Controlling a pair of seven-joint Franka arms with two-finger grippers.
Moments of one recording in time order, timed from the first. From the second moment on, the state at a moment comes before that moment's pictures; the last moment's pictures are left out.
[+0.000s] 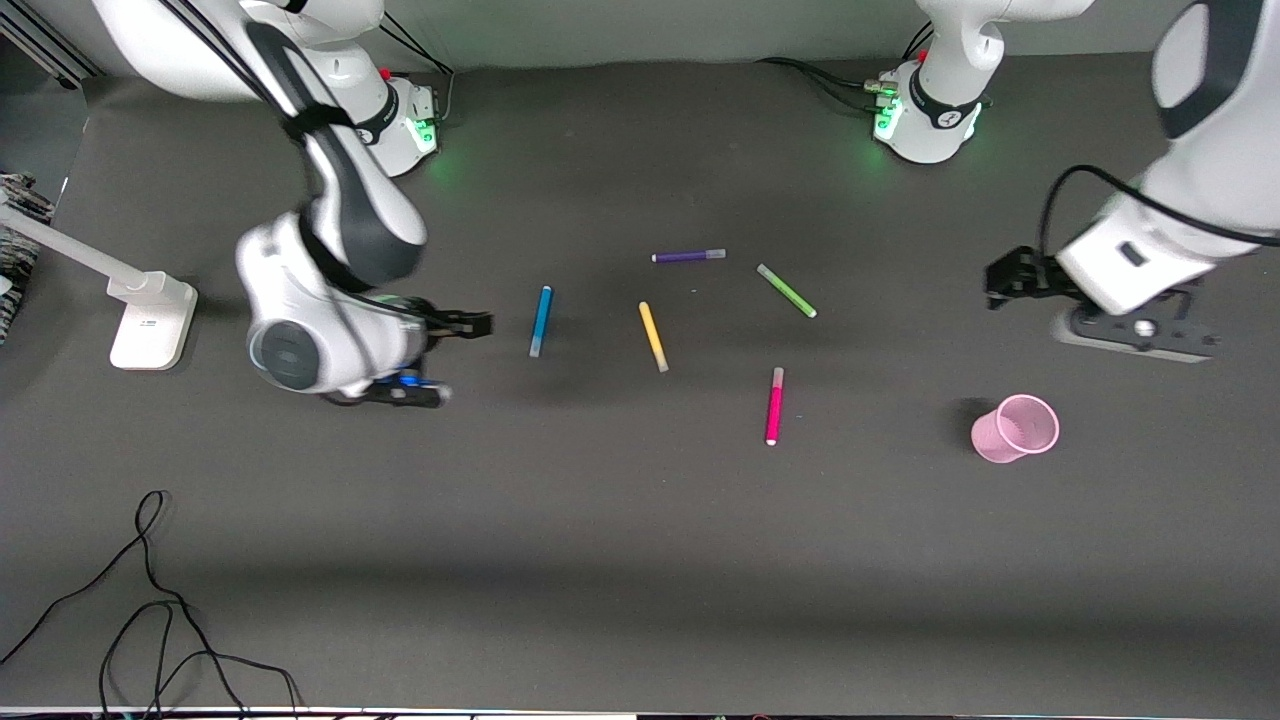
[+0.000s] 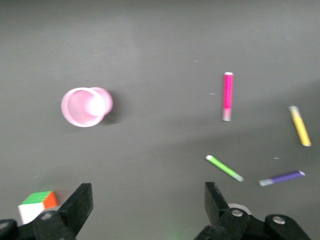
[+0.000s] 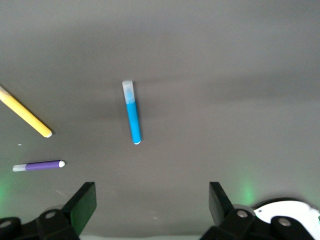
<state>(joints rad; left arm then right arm) -0.14 0.06 -0.07 -1.63 -0.06 1.63 -0.02 0.14 0.42 0.25 -1.77 0.23 1.69 0.48</state>
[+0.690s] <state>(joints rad) -0.35 0.26 -0.11 -1.68 -0.06 1.87 -0.19 0.16 0.65 0.26 -1.75 0.31 1.88 0.54</state>
